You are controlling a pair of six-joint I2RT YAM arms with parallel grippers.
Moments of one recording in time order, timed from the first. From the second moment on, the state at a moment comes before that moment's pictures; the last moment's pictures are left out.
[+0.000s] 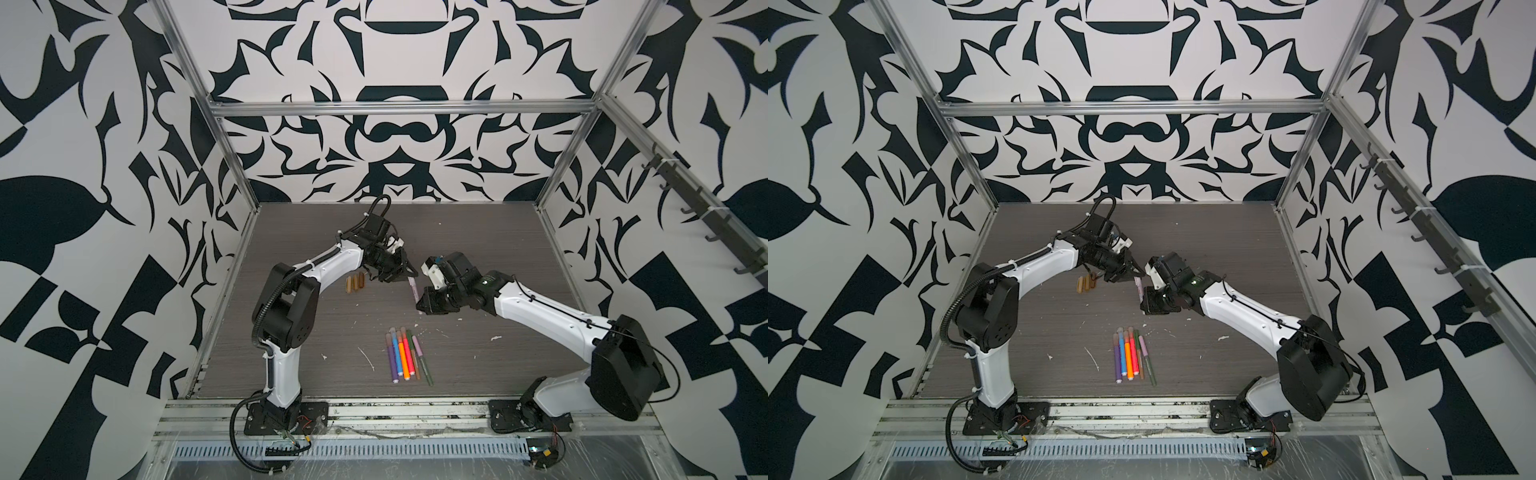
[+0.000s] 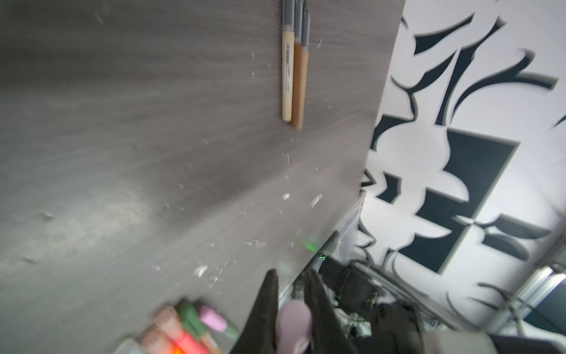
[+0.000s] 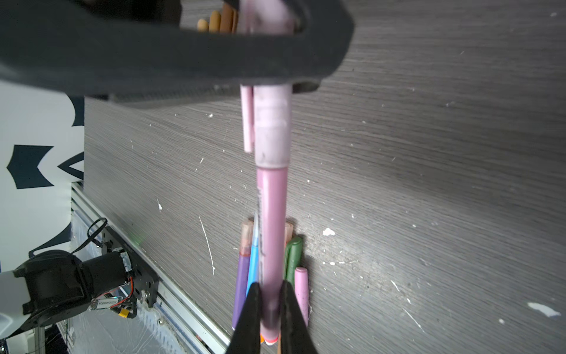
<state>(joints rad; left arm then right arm) -0.55 1.94 1.47 -0.54 0.78 -0.76 0.67 1.43 0.99 -0.54 -0.34 0.58</state>
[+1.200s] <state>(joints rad) -0.31 2.16 2.04 -0.80 0.80 -0.69 0.85 1.38 0.94 -0.45 -0.29 0.64</state>
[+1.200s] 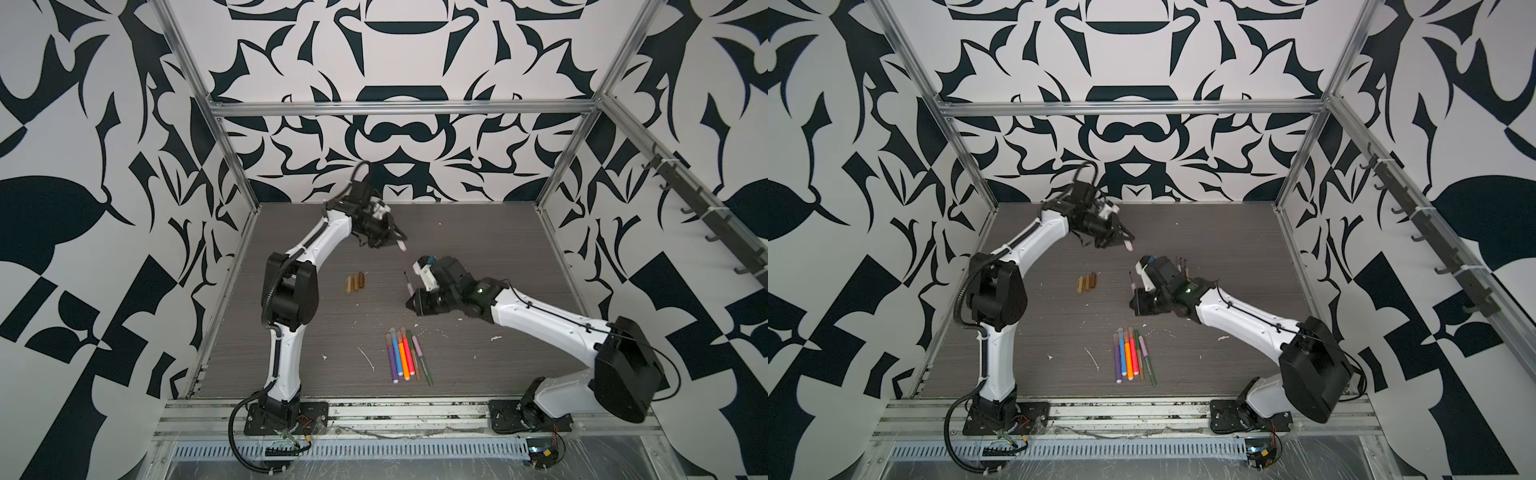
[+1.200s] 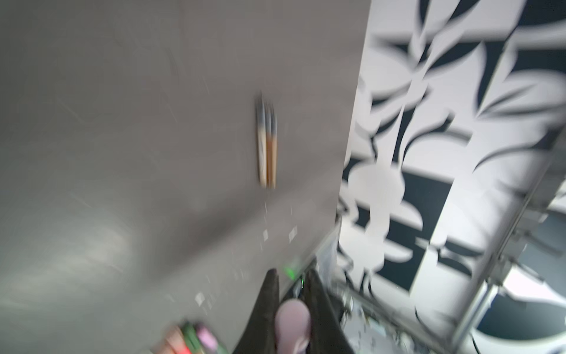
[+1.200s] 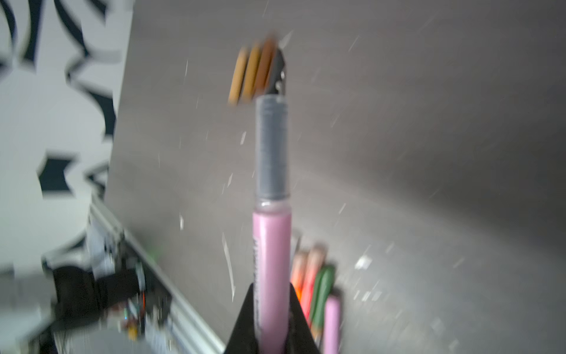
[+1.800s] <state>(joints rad) -0.19 1.91 1.53 -0.85 0.50 -0.54 0.78 1.30 0.91 -0.48 -0.22 0.64</state>
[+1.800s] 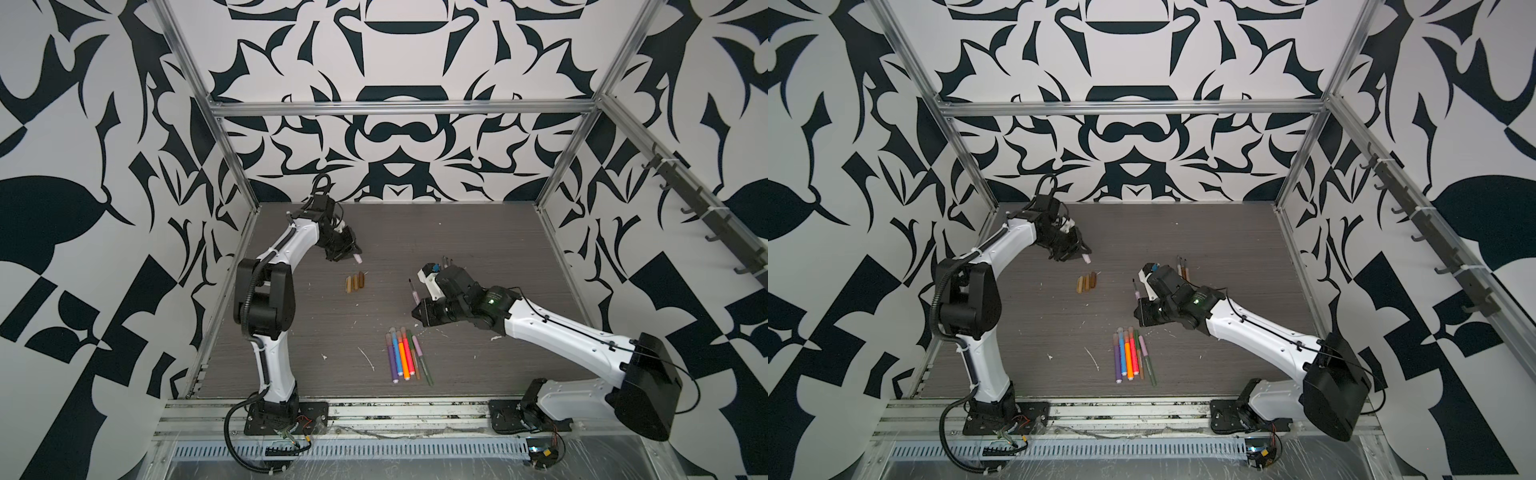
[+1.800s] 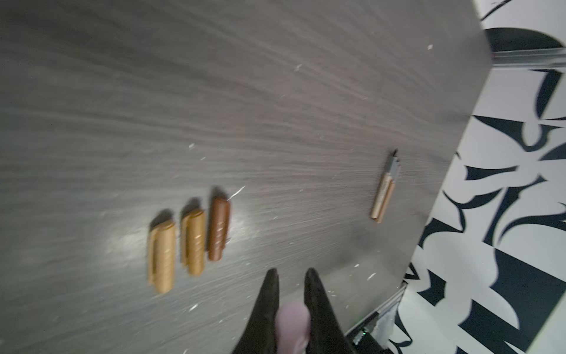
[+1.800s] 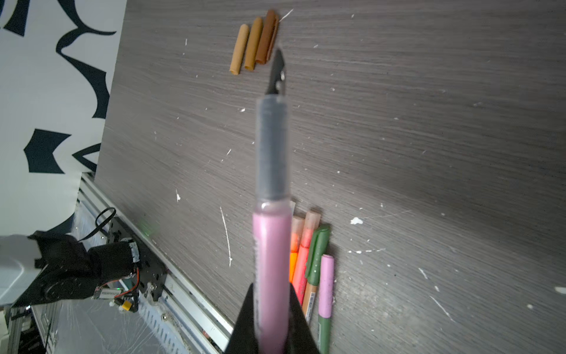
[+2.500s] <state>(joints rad) -0.14 1.65 1.21 -0.77 0.40 -0.66 0.54 1.25 0.85 -0.52 -0.26 0.47</state>
